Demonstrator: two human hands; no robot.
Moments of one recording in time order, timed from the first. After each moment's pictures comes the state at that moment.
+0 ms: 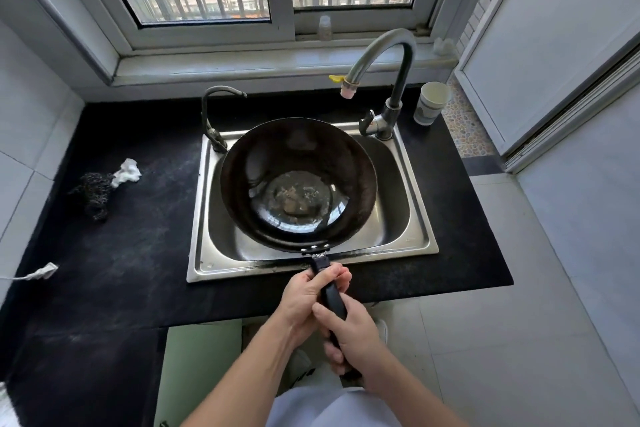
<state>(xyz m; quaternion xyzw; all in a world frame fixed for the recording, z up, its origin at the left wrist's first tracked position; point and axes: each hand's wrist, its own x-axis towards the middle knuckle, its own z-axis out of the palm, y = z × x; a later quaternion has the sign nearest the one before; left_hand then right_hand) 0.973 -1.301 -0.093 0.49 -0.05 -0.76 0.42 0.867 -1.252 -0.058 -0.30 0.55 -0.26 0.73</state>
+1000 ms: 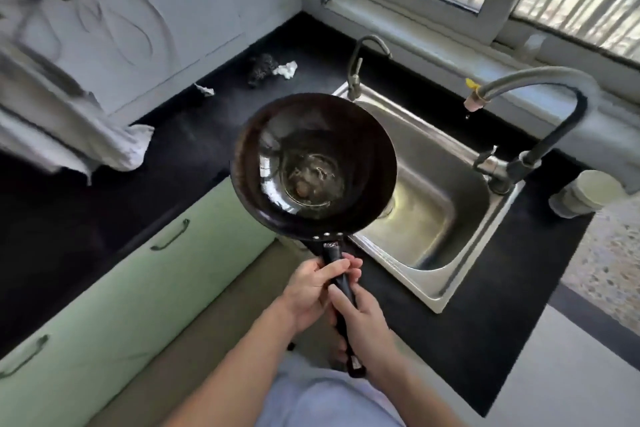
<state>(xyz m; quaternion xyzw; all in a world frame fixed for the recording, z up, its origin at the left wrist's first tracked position) 0.842 -1.254 -0.069 0.48 0.09 -0.57 0.66 0.725 -1.298 -0.048 -0.50 0.39 -0.03 0.77</state>
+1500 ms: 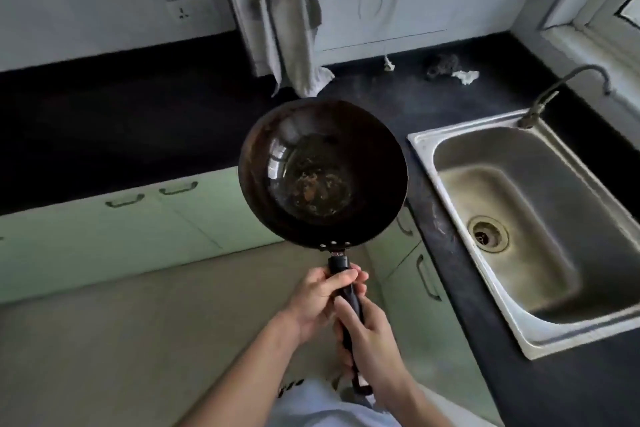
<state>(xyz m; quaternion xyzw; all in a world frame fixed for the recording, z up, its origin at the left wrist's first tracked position) 0.769 -1.081 -0.057 0.46 0.18 -0.35 0.79 0.691 -1.183 -0.046 -0.64 0.19 0.17 0.73</state>
